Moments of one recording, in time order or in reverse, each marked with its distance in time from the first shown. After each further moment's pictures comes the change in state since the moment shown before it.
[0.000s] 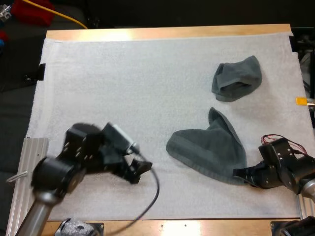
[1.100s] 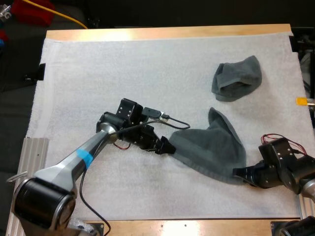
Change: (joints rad) left arm 0.000 0.769 0.000 -0.454 0.194 -0.088; right arm 0.000 0.000 0.000 -0.009 -0.009 0.002
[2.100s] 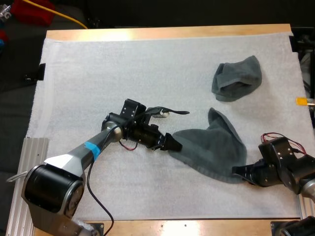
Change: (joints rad) left arm -0.003 0.087 0.000 -0.117 0.167 -0.135; right arm 0.000 0.000 0.000 -0.028 -0.004 0.015
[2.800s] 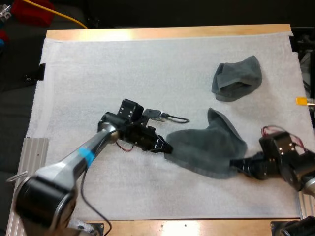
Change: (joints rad) left arm 0.000 -0.141 0.000 0.172 -0.105 0.123; right arm 0.000 0.002 -0.098 -0.044 -0.046 0.012
